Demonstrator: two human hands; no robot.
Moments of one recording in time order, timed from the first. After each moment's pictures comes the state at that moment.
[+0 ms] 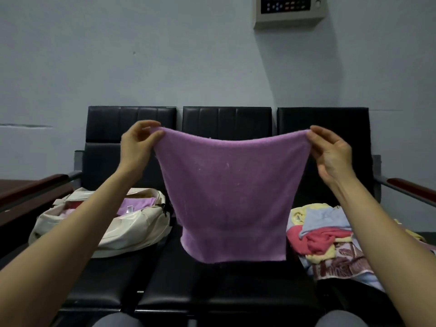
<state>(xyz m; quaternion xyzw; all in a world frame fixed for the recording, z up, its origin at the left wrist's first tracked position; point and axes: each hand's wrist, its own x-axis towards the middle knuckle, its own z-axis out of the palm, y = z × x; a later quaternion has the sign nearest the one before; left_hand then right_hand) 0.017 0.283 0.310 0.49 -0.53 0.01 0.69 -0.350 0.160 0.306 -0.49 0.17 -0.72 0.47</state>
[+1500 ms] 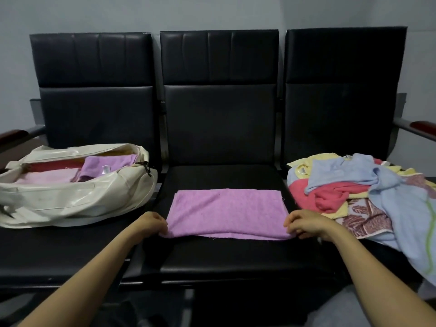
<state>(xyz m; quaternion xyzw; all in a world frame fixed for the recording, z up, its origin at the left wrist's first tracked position) 0.051 0.202 0.030 0.80 -0.39 -0.37 0.28 -0.359 0.093 0.042 -0.65 0.60 -0.10 0.46</state>
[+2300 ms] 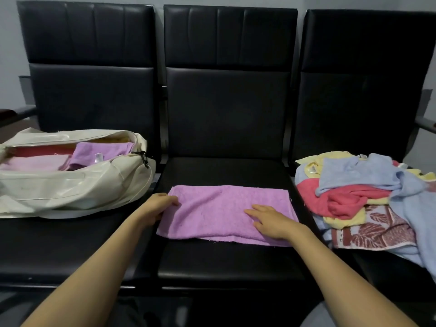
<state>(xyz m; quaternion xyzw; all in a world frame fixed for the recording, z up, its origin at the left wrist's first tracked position) 0.044 0.146 0.023 0.75 -0.31 -0.43 0.39 -0.263 0.079 0.020 -0.87 0.46 0.11 0.16</state>
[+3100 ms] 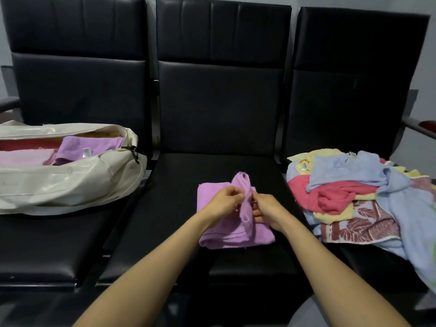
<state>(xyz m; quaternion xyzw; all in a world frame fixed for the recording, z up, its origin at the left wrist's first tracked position) -0.118 0.124 0.040 0.57 -0.49 -0.50 0.43 -0.250 0.073 0.032 -0.52 0.60 -0.23 0.56</state>
